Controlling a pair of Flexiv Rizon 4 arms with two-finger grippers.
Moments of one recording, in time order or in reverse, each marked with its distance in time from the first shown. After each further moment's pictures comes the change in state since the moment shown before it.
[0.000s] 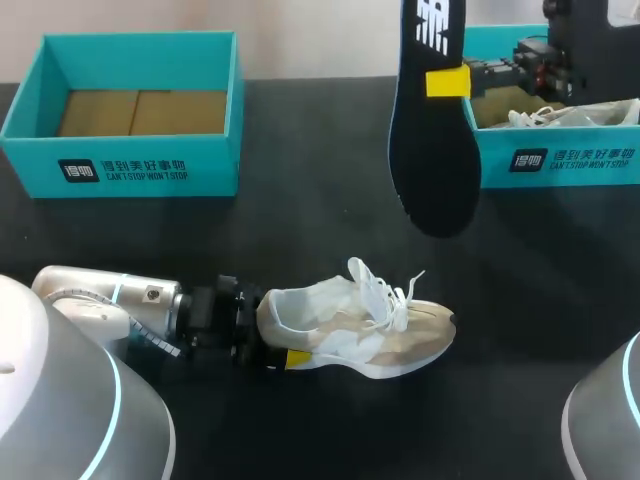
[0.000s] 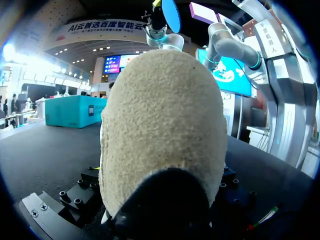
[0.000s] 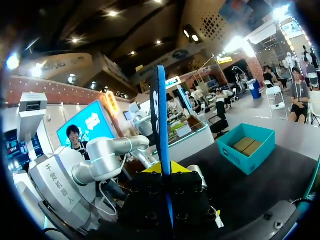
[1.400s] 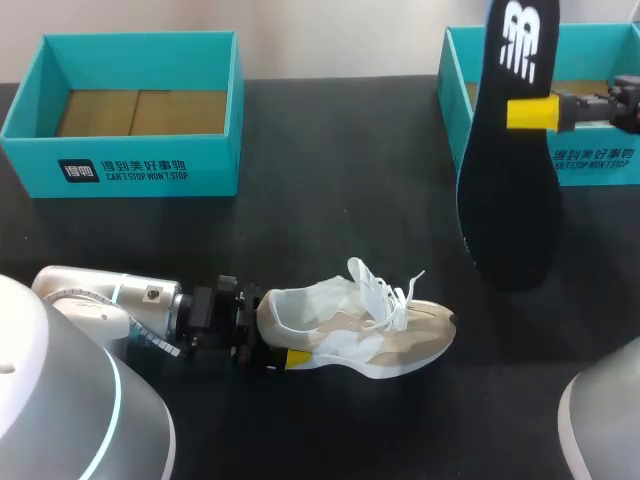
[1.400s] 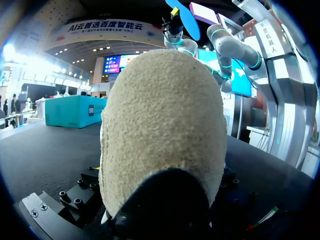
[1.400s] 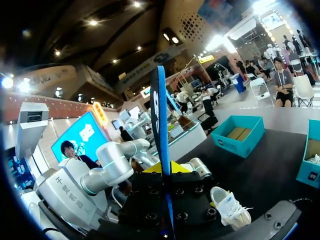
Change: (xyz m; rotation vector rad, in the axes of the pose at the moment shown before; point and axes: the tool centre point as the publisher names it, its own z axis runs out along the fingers) left arm 0.000 0.000 0.000 0.000 -0.001 0.000; right arm 0.069 -0.022 -0.051 -0.036 -0.119 0.116
